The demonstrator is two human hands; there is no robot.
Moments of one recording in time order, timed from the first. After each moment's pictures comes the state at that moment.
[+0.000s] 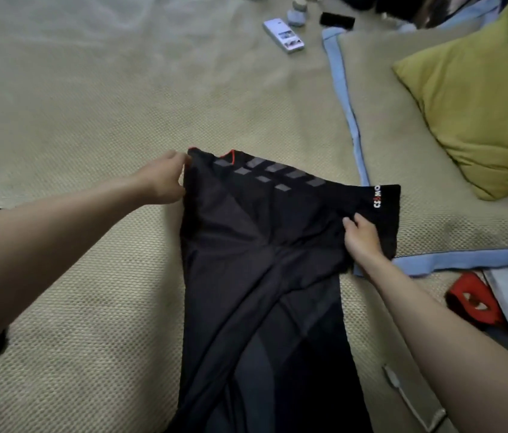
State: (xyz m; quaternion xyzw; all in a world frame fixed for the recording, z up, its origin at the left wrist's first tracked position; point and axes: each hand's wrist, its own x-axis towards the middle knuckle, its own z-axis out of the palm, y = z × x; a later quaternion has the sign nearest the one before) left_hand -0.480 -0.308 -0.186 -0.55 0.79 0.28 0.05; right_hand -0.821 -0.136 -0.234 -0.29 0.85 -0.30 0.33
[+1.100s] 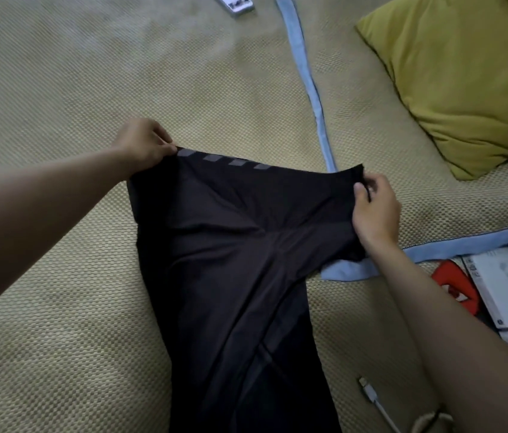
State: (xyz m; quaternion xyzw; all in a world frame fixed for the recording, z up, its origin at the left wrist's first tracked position) left_hand -0.590 -0.380 -0.221 -0.62 0.72 0.31 -0.08; right_hand -0.907 -0.149 -0.231 -0.33 0.87 -0.35 0.14
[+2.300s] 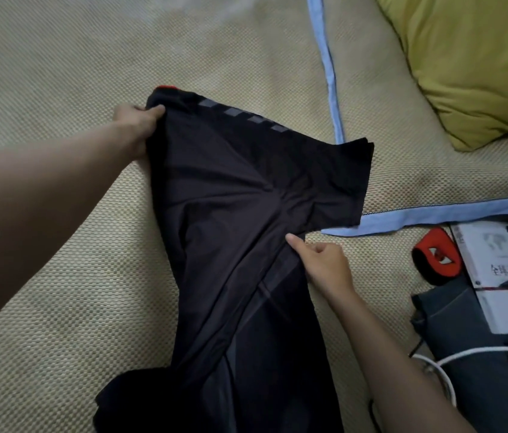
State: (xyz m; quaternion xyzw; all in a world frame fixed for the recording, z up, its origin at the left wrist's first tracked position) left_hand -0.555 -0.337 -0.267 -0.71 0.40 0.50 -0.30; right_hand -0.788 -0.028 -0.241 -0.24 0.88 -0.18 0.37
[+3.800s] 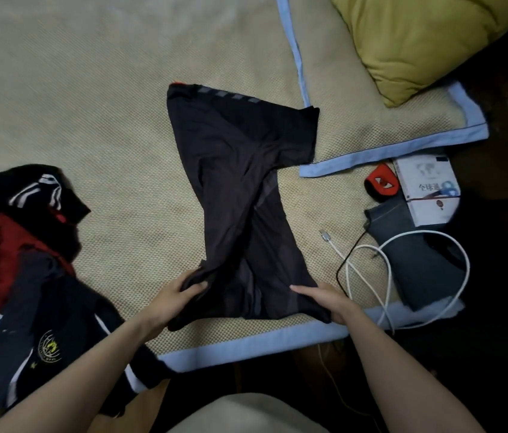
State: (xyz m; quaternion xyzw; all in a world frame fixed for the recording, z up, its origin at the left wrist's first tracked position) left_hand -0.411 0.070 -0.125 -0.58 0.45 0.68 0.02; right_hand -0.751 0.207 -0.168 -0.04 0.69 -0.15 0.70
